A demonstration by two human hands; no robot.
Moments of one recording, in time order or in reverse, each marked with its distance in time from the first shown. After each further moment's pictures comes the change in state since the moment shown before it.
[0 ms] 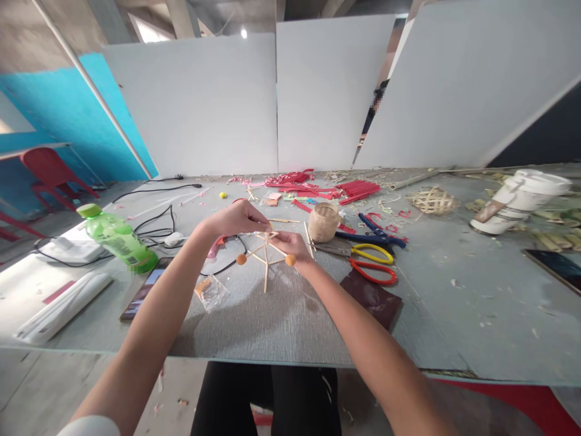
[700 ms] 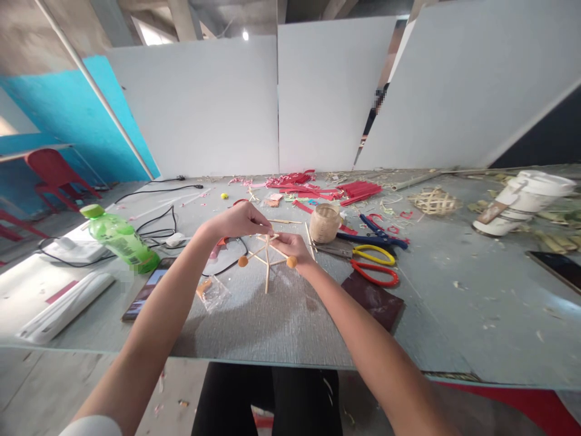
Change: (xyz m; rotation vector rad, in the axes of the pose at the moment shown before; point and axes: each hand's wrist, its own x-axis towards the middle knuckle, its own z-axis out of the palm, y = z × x) left_hand 0.003 -0.002 0.001 0.062 -0.018 -0.003; right_hand 0.001 0.002 -0.001 -0.034 -0.017 0.004
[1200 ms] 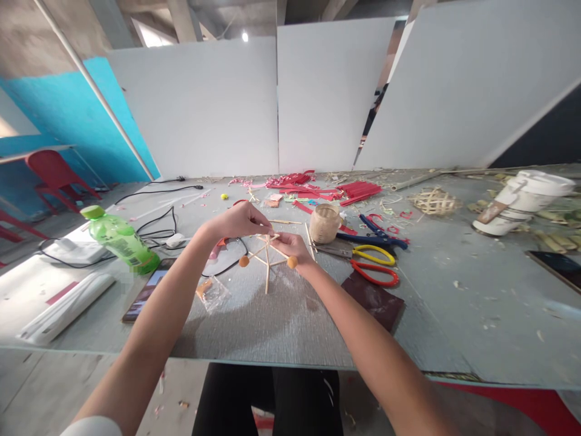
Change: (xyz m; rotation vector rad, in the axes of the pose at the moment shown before) left_hand -0.001 0.001 0.000 -0.013 -0.002 -0.009; right_hand 0.001 0.000 0.002 0.018 0.012 0.016
